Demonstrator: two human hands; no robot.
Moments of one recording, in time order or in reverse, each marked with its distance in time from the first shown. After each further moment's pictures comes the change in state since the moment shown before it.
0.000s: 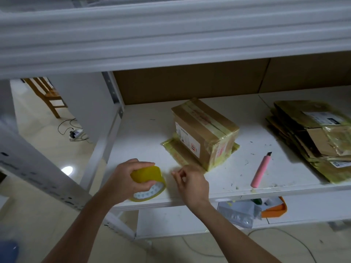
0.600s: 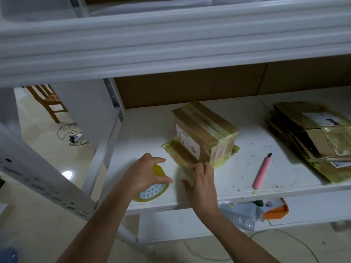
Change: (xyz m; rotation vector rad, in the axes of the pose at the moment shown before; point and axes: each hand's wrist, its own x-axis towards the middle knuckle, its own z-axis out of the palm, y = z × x) left_hand 0.031 0.038 0.014 0.407 -0.138 -0.163; right_hand -0.010 0.007 -0.008 -0.083 0.155 -0.079
